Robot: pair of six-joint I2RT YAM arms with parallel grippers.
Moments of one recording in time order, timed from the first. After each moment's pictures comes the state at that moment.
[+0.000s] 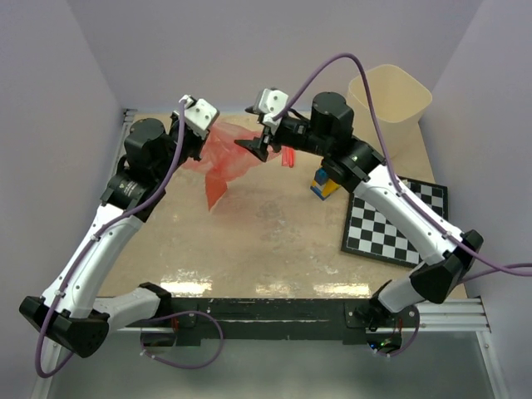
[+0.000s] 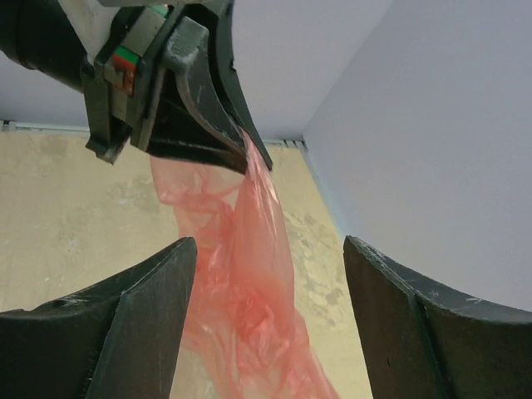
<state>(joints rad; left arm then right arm) -0.42 1.12 1.30 -0.28 0.05 0.36 0.72 1.49 1.65 -0.18 -0.45 -0.42</state>
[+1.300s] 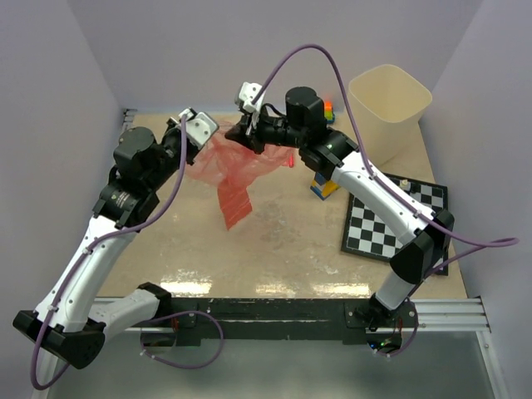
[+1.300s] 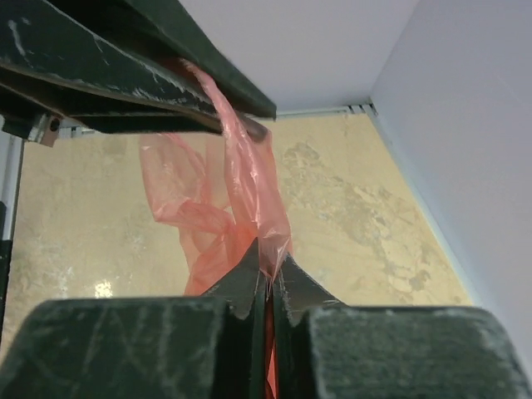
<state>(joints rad) -0.42 1.04 1.26 -0.27 0.11 0.53 0.73 1.68 1.79 -0.24 -0.53 -0.26</state>
